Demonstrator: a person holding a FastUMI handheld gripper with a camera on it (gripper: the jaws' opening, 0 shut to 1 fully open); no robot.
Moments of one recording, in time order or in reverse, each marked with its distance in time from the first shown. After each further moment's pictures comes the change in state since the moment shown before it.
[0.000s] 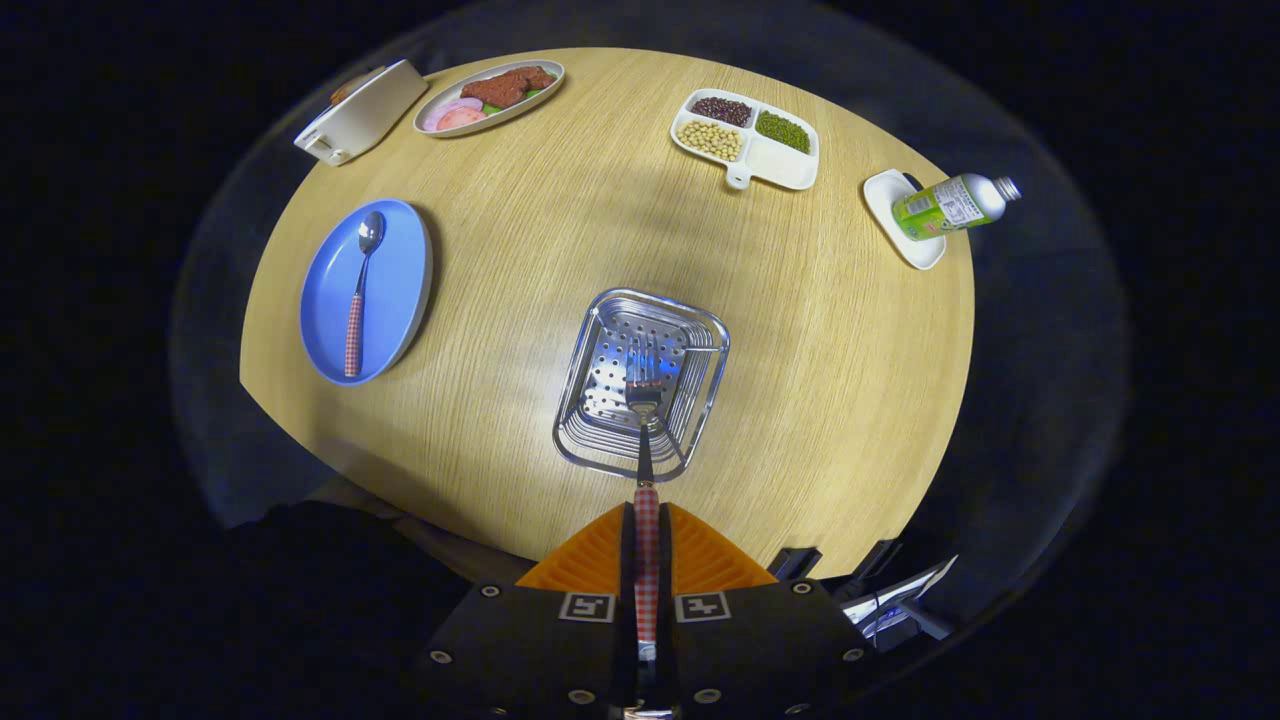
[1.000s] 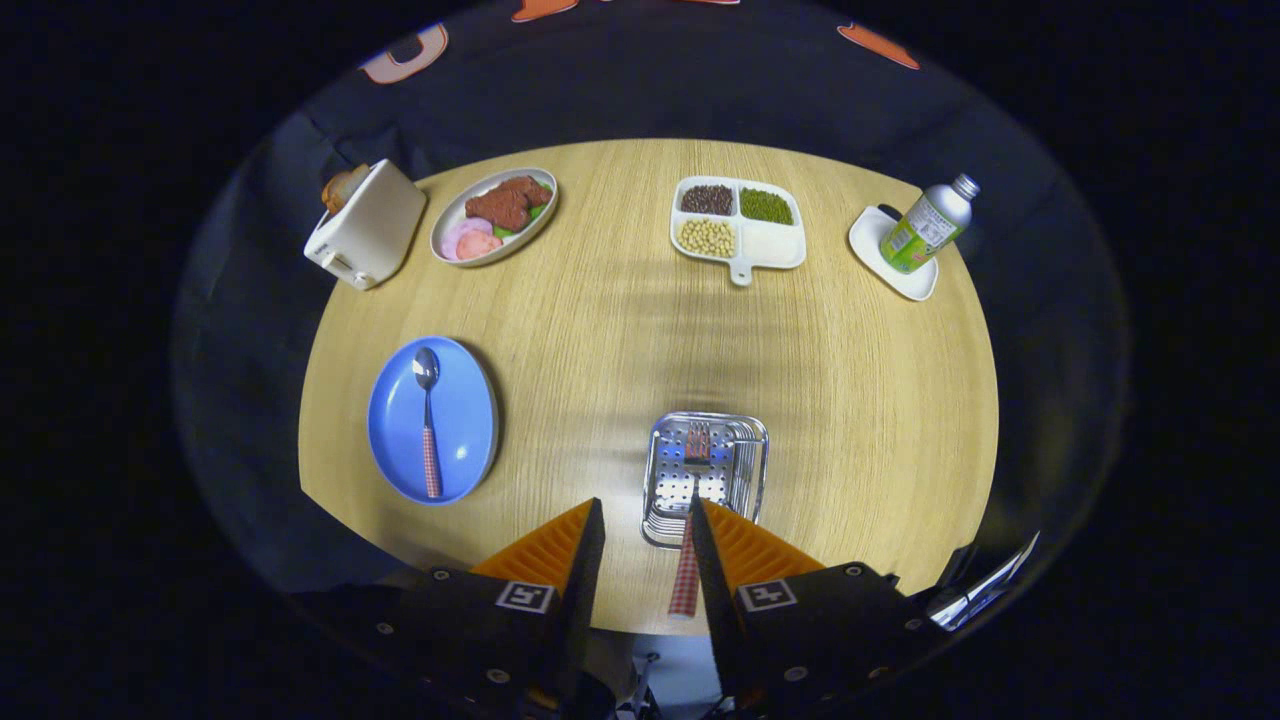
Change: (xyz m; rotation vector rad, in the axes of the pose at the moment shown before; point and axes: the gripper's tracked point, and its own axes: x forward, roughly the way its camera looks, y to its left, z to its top) arm -0.039 0.037 0.061 0.214 -0.379 0.118
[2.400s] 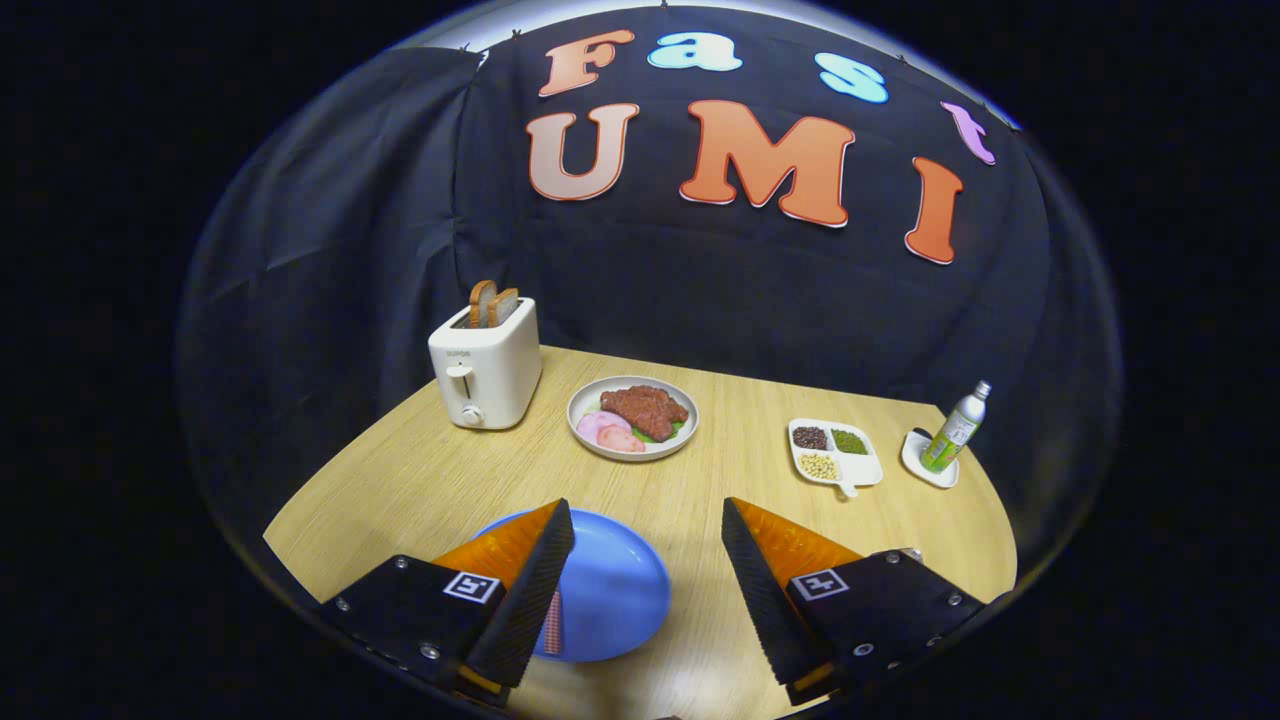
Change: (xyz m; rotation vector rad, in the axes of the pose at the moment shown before) arm -0.002 0.201 0.050 -0.175 -0.742 -0.024
